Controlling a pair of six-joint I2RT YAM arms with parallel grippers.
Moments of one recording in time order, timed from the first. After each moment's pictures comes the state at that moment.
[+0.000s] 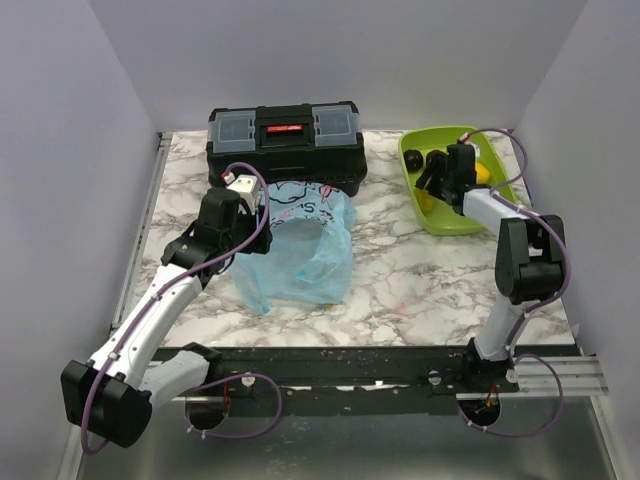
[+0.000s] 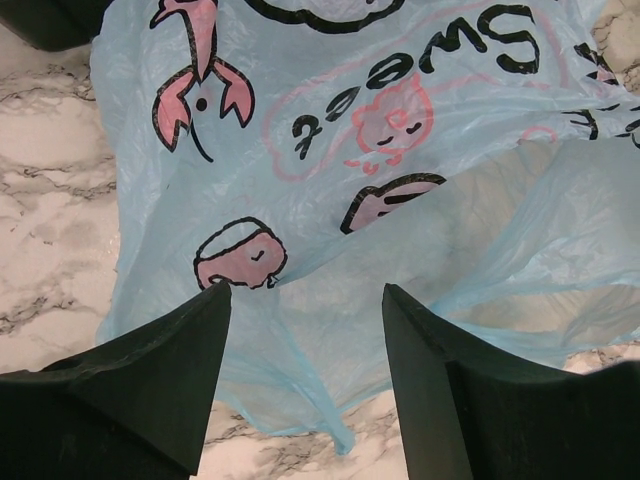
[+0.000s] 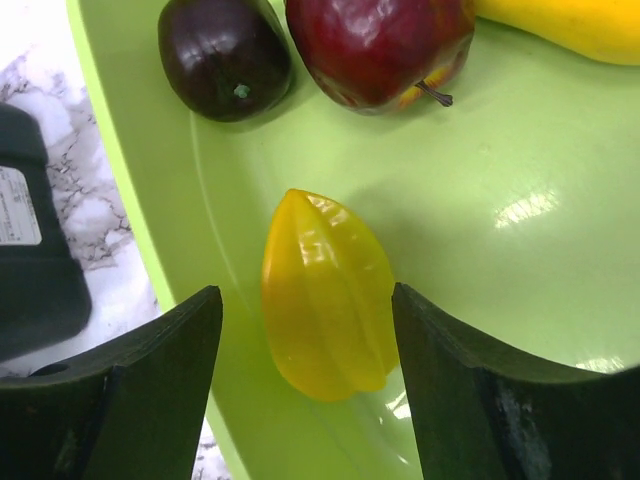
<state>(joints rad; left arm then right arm) -0.37 1.03 0.92 -0.54 0.01 -0.21 0.09 1.86 1.21 0.02 0.09 0.47</state>
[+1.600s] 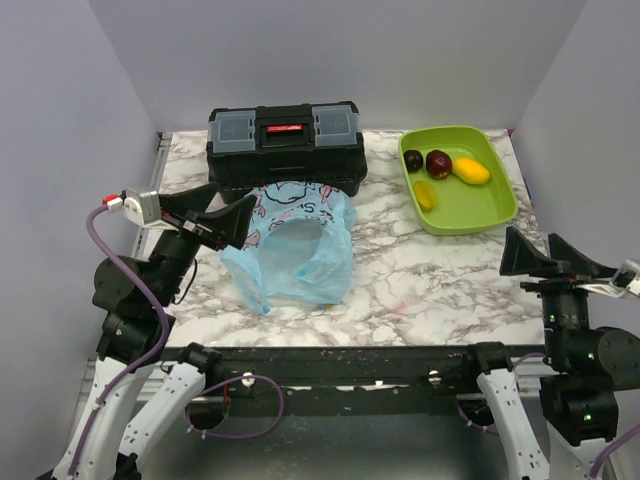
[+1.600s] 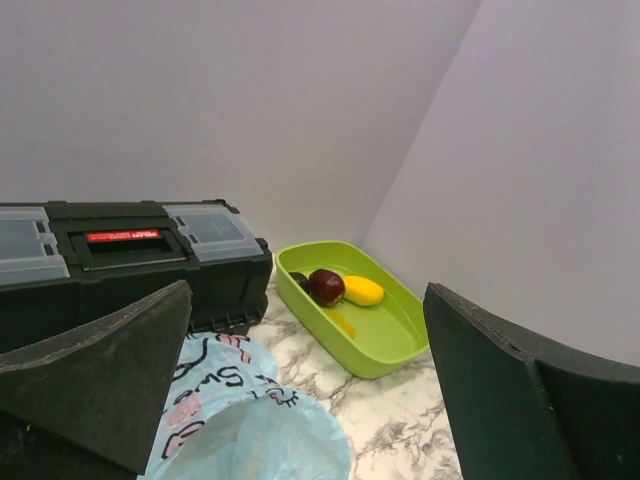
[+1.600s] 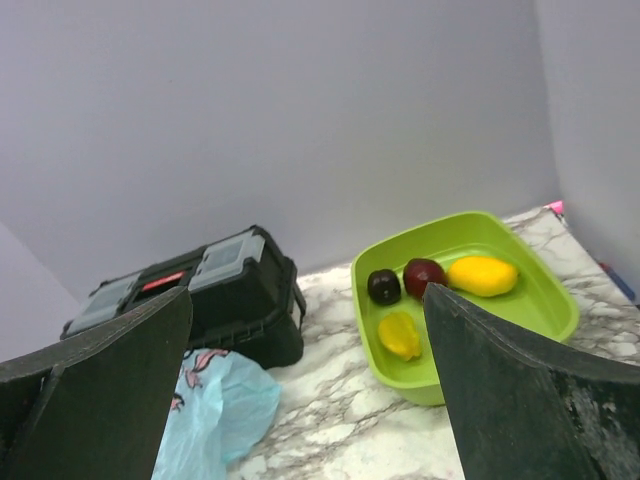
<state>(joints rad) -0.38 0.53 0.94 -0.06 0.12 -0.45 0.09 0.19 0.92 -0.43 0.10 0.35</state>
